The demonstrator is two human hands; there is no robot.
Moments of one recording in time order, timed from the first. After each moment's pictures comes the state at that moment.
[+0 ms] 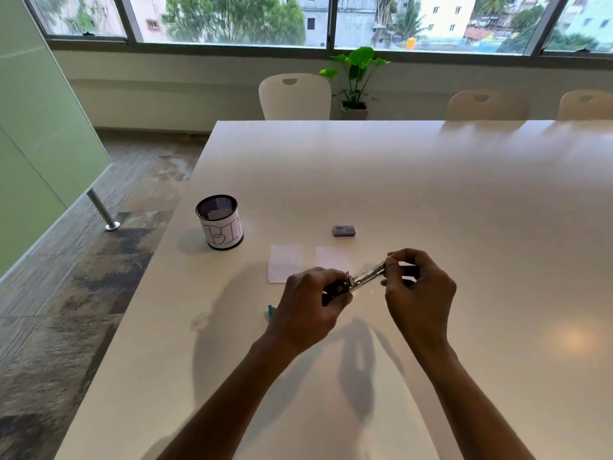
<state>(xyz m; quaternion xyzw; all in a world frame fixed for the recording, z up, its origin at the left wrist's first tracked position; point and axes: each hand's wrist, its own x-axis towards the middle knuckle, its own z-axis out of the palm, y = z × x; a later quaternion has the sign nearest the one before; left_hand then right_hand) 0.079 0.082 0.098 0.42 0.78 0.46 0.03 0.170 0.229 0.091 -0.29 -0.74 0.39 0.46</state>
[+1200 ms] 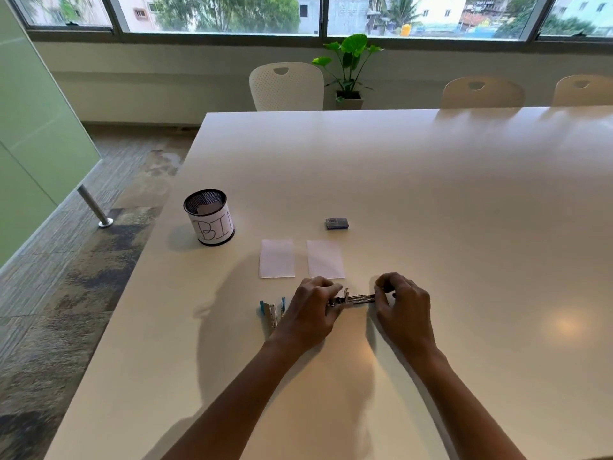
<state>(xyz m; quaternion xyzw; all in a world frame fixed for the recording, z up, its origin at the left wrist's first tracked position) 0.069 0.109 0.022 0.46 0.82 0.34 0.05 0.183 0.255 0.025 -0.28 -0.88 0.25 0.31</state>
